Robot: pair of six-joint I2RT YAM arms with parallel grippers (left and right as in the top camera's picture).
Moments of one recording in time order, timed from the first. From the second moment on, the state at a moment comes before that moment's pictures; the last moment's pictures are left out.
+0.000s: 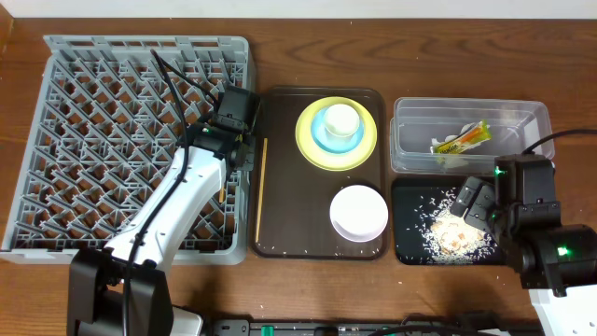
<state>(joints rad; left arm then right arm) -0.31 1.58 1.14 -0.78 -0.32 -0.20 0.13 0.94 1.03 -1.16 0.28 0.53</state>
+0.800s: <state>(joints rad) -0.31 1.59 1.12 -0.78 -0.32 -0.20 0.13 0.94 1.03 -1.16 0.28 0.53</state>
